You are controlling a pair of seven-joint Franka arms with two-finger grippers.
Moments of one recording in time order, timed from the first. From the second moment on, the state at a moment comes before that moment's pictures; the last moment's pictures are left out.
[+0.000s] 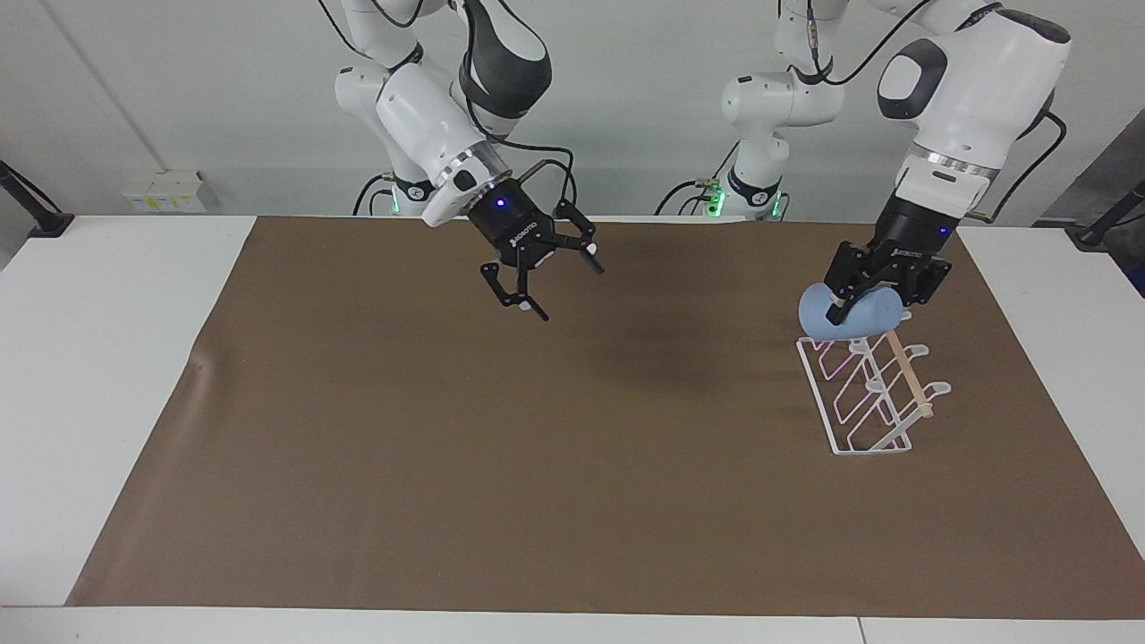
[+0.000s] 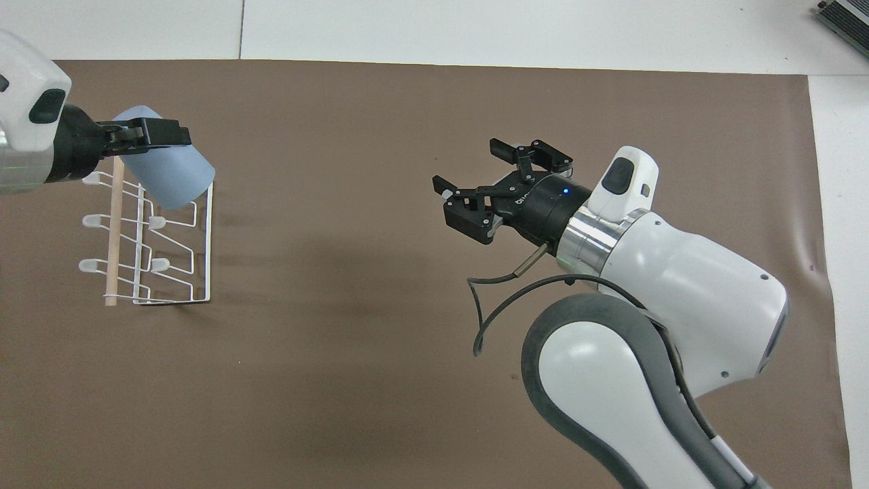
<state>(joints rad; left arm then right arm) -0.01 -0.01 -0.13 -1.77 -0.18 2.17 -0.07 -0.04 0.00 0.53 -2.00 1.03 2.84 -0.96</state>
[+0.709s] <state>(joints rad) 0.06 0.01 -0.13 -1.97 -0.16 2.56 0.16 -0.06 -0.01 0.30 -1.78 0.18 2.10 -0.96</state>
